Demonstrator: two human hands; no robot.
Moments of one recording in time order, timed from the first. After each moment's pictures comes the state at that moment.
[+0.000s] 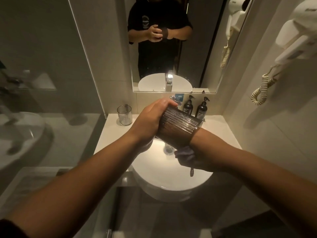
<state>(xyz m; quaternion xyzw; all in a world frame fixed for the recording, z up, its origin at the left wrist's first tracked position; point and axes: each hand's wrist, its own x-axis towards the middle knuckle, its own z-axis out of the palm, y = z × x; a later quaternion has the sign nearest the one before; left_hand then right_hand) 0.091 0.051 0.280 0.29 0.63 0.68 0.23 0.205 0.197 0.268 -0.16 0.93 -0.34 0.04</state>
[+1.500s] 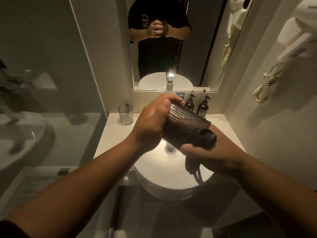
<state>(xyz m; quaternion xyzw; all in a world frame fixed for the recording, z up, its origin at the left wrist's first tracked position) 0.095 0.042 0.276 0.42 0.63 0.65 0.09 0.219 0.175 0.292 -0.02 0.80 -0.60 -0.05</state>
